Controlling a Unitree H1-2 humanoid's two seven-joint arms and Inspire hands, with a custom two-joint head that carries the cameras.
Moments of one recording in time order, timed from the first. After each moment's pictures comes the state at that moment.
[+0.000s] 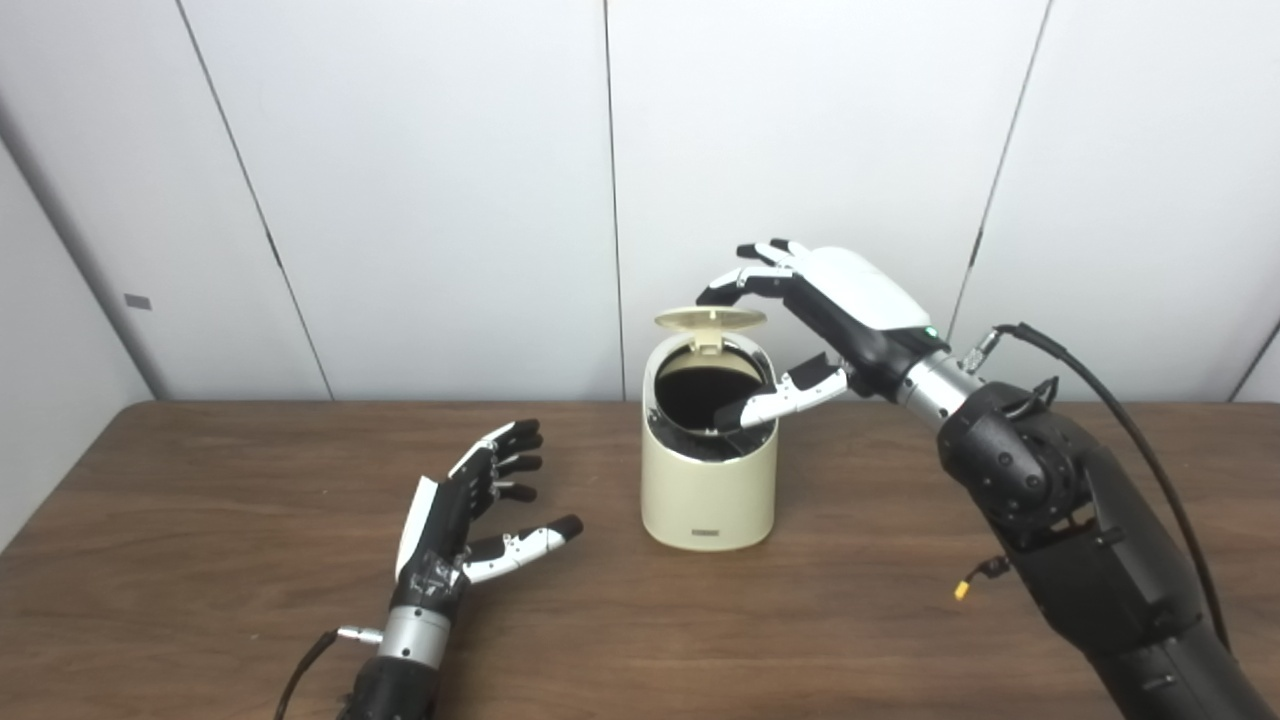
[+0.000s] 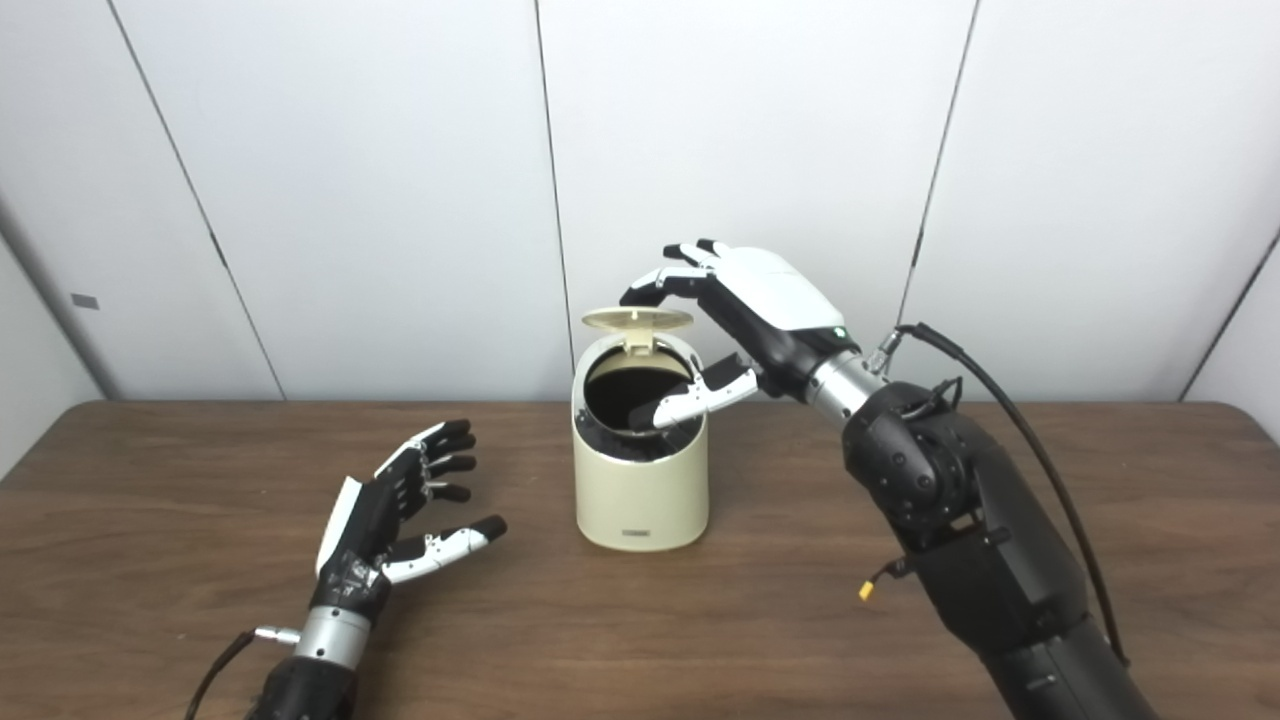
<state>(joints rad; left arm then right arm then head) -0.28 0.13 0.01 0.30 0.10 -0.33 0.03 -0.74 -0.35 0.27 0.04 -0.58 -0.04 0.28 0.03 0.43</state>
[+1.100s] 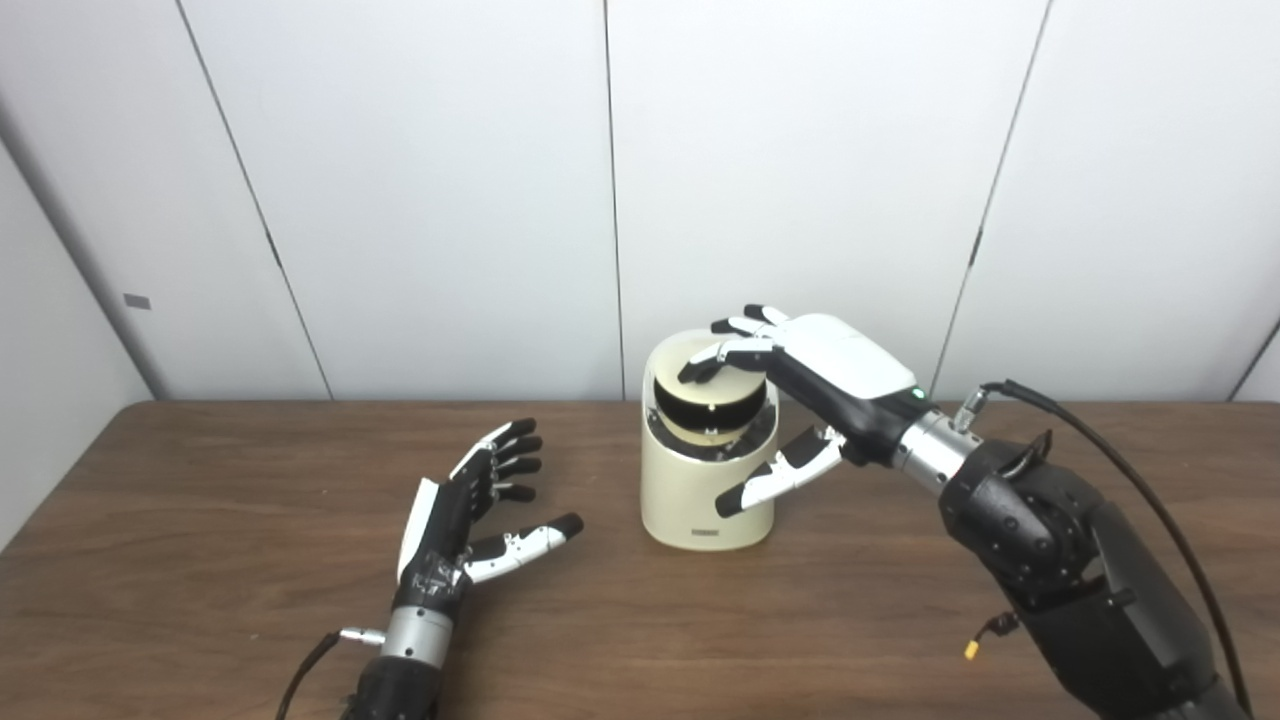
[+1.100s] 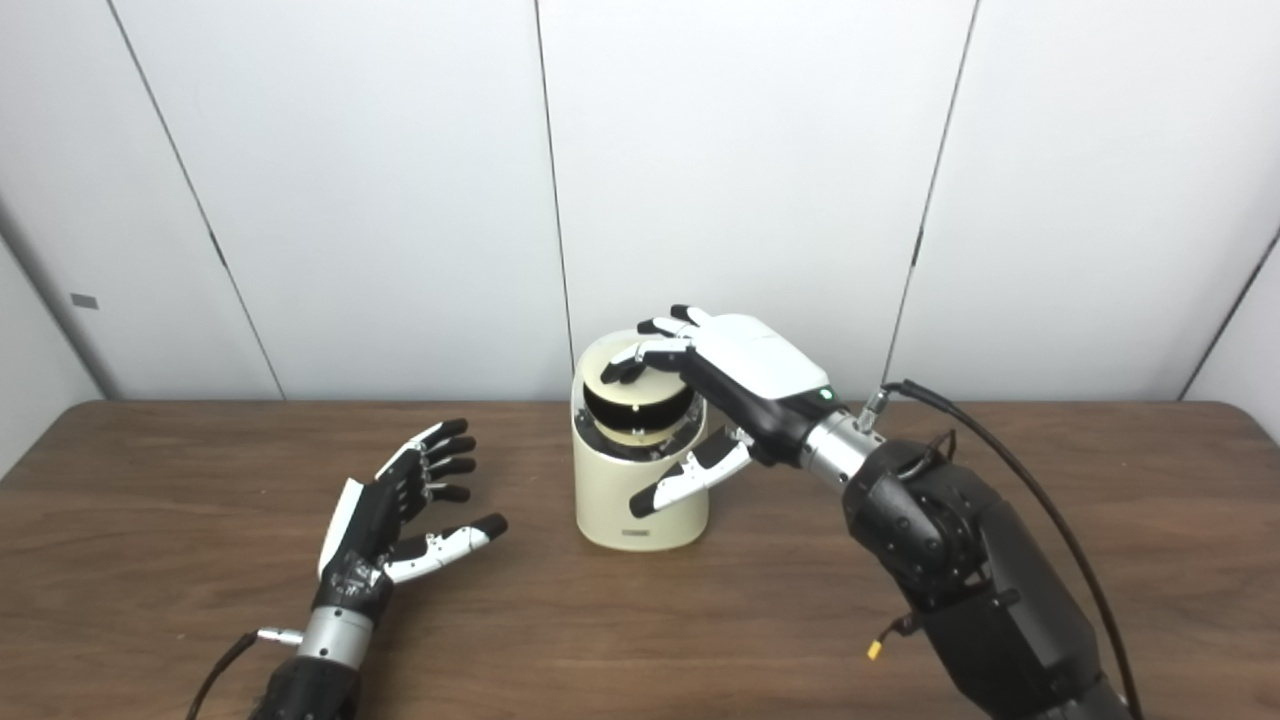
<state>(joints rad) -0.28 0.12 0.02 0.29 0.11 -0.30 0.03 -0.64 -0.36 0.30 -0.04 -0.59 -0.09 0.35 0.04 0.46</state>
